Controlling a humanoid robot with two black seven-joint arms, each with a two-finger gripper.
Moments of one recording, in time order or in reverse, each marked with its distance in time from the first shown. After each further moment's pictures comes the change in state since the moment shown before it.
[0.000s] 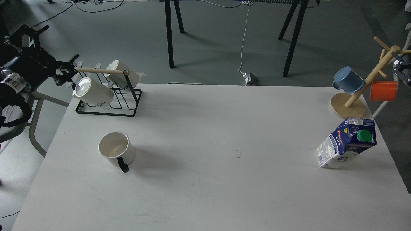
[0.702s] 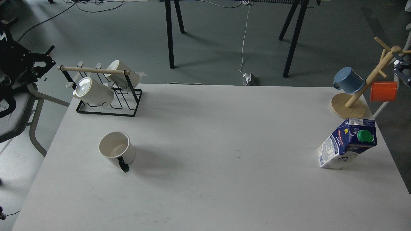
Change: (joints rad) left arm -0.112 -0.025 -0.027 0.205 -0.021 0.000 -0.017; right arm -0.004 0.000 0.003 0.003 0.002 0.000 0.005
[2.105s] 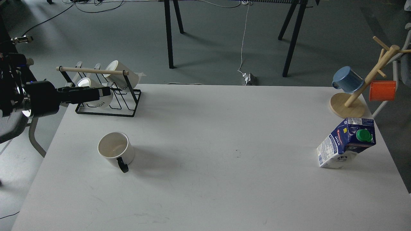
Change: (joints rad) left arm 0.128 0.411 0.395 -0.761 1.715 0.000 -0.536; right arm -0.029 -0.057 0.016 -0.013 0.001 0.000 0.004
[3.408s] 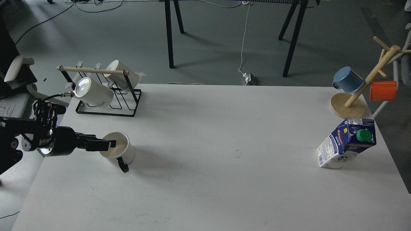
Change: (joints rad) left arm 0.001 -0.176 0.192 0.245 0.193 0.000 -0.057; right arm -0.014 -0.001 0.000 0.002 0.000 0.000 0.001
